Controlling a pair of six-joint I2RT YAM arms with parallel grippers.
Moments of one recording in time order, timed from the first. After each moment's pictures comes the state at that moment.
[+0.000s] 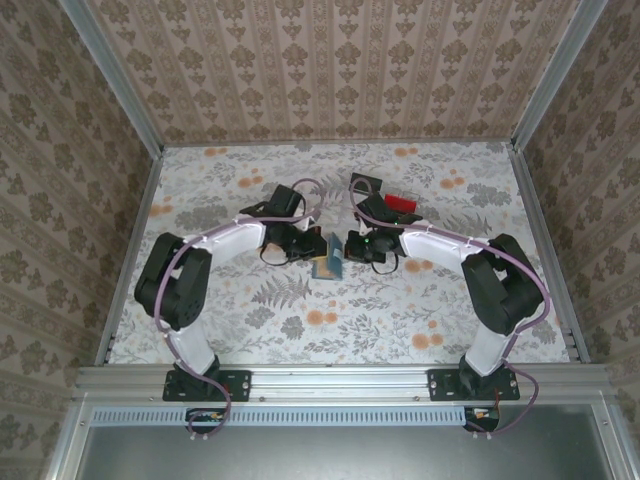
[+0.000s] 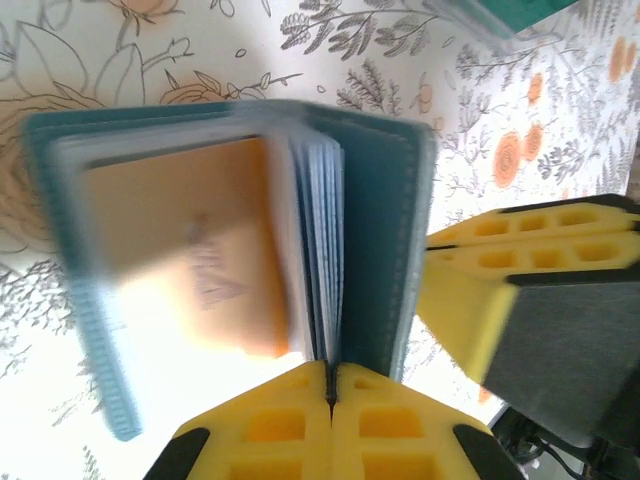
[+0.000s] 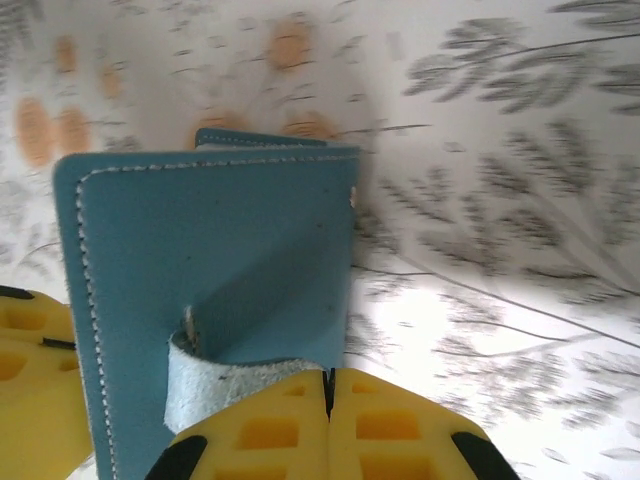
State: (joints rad) left arm -0.56 1.75 1.13 -0.46 0.61 -0.56; right arm 0.56 1.75 1.10 -0.38 -0.29 0.68
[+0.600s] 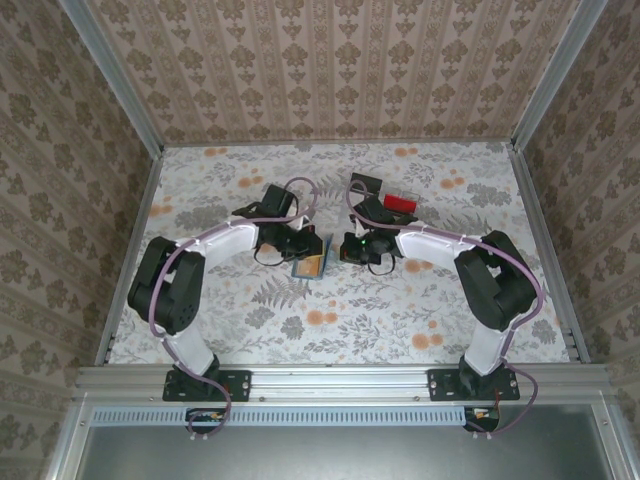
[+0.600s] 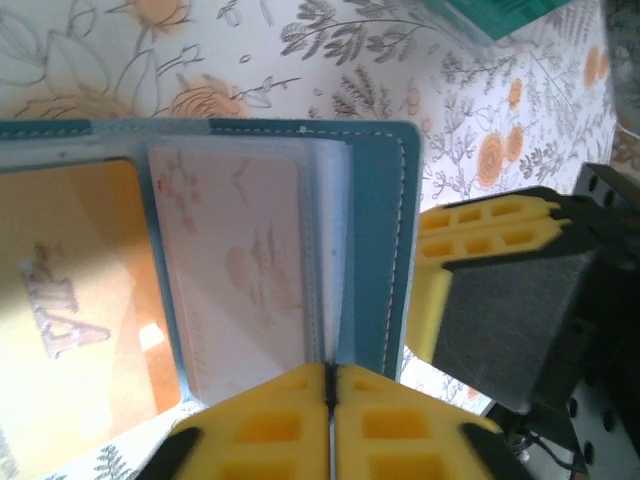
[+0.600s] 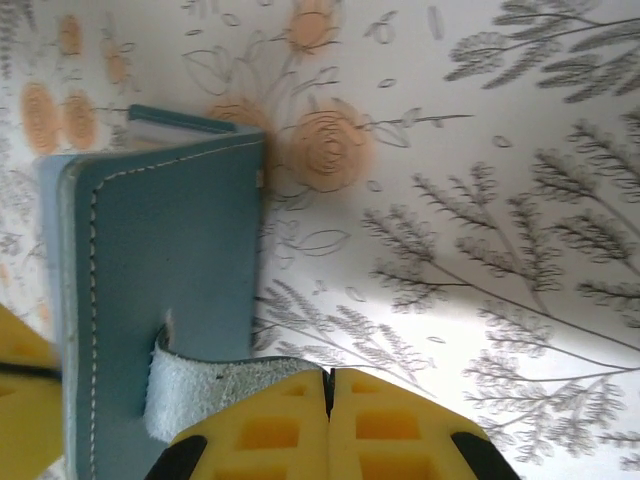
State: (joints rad) left arm -0.54 1.73 1.10 -0.43 0.65 -0.55; right arm 0.55 1.79 1.10 -0.36 -0.29 0.68
